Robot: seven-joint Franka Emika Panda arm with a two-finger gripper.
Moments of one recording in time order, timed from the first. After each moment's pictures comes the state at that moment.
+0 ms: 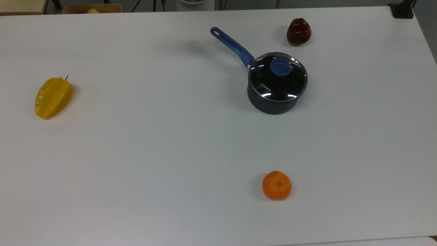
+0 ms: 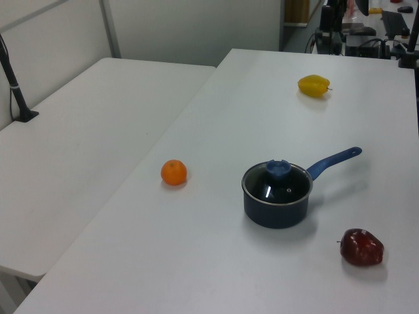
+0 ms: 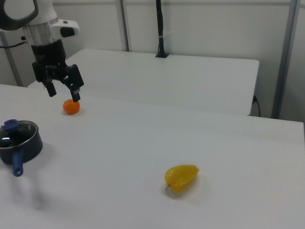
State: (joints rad) arm -0.05 -0.03 0.01 -1.63 -0.06 1.61 0.01
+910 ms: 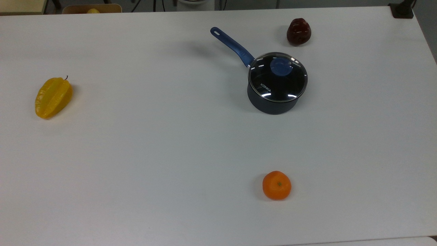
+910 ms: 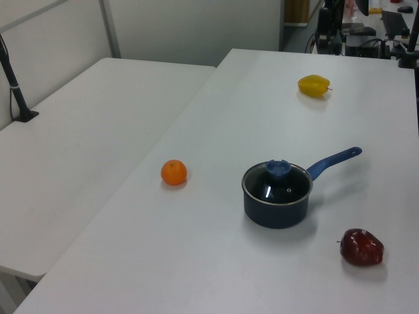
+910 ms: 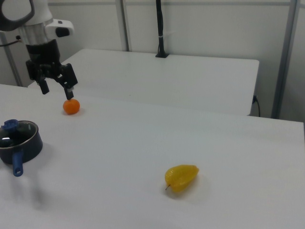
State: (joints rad) arm -0.01 -0.02 0.02 -1.63 -0.02 1.63 0.00
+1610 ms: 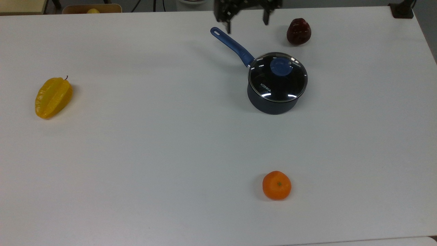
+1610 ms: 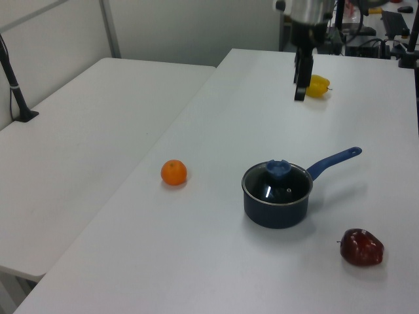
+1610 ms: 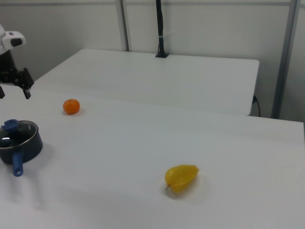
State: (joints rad) arm 0.33 0.04 0.03 -1.71 0.00 1.86 0.00
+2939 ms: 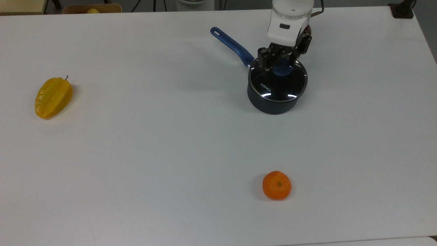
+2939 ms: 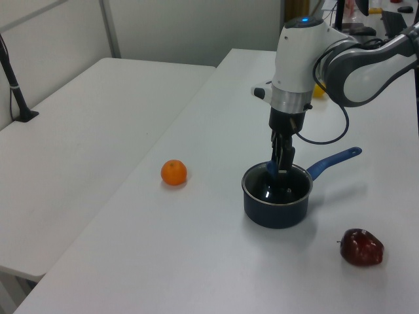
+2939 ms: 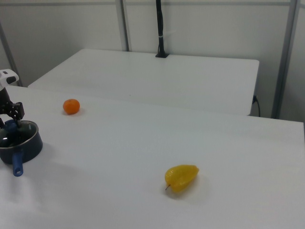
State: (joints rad) arm 0.47 0.22 0.04 -1.84 0.00 2.19 0.01
